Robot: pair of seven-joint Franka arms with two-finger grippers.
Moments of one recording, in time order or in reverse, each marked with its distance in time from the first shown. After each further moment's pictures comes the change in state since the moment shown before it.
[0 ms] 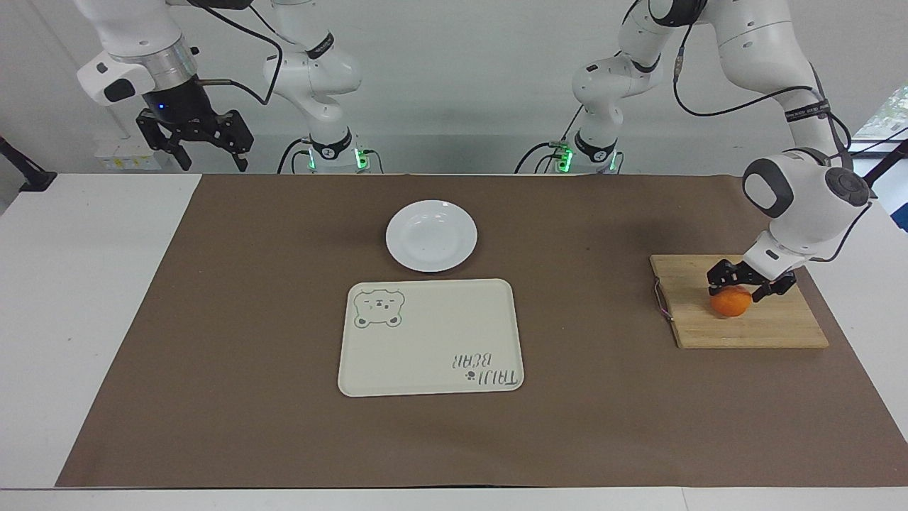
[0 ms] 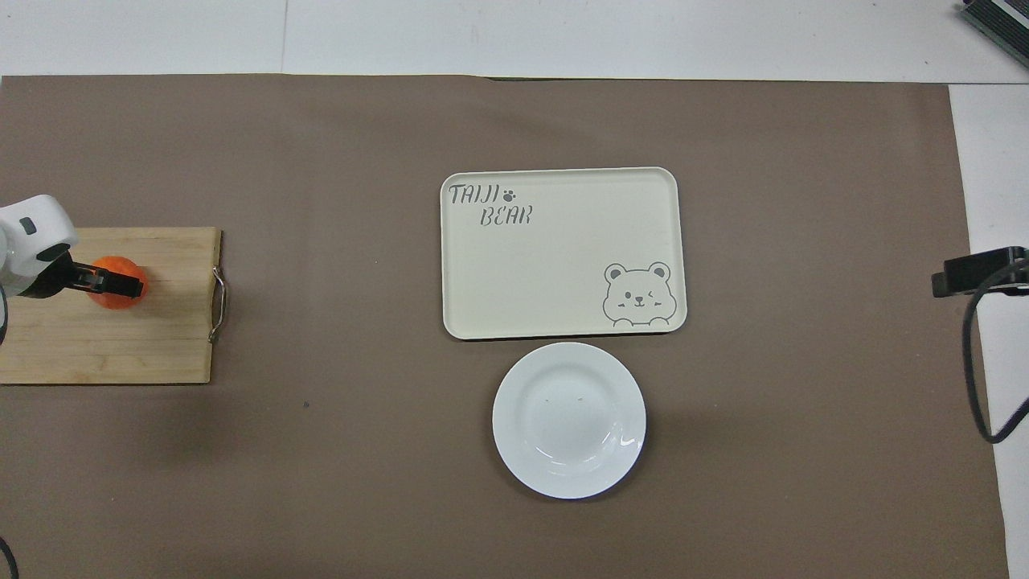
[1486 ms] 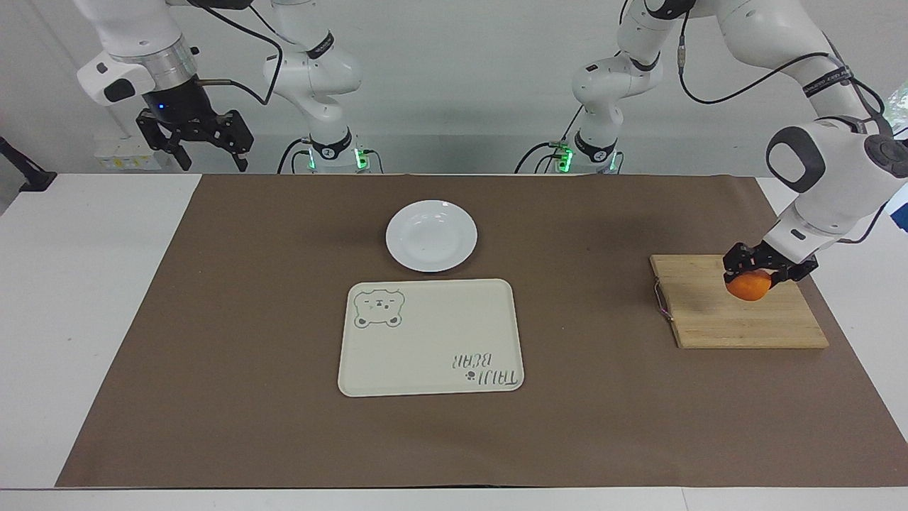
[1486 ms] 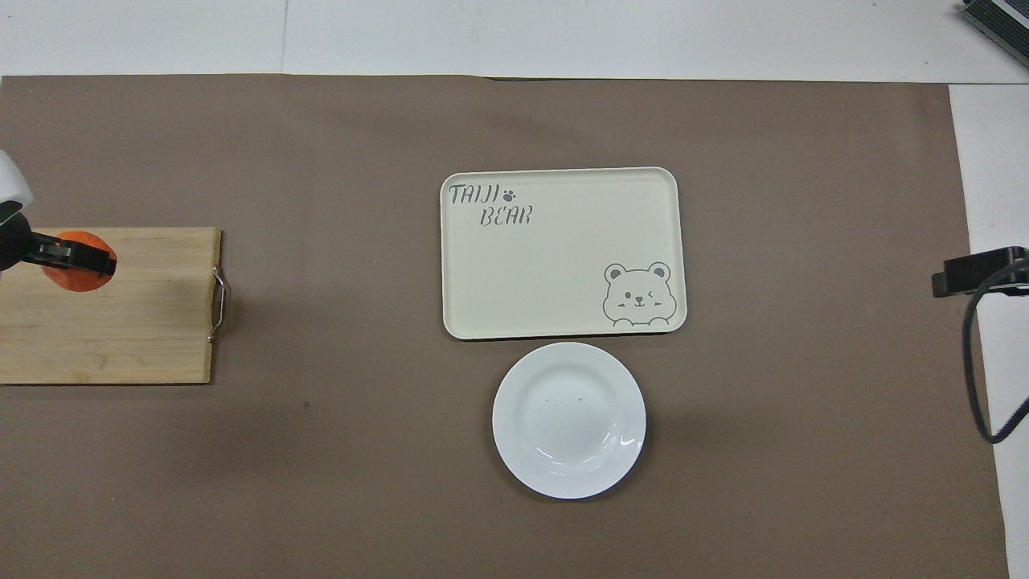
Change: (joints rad) left arm -0.037 -0.104 -0.031 0.198 -0.005 -0.339 -0.136; right arm 0.000 0.000 0.000 0.000 0.000 0.000 0.000
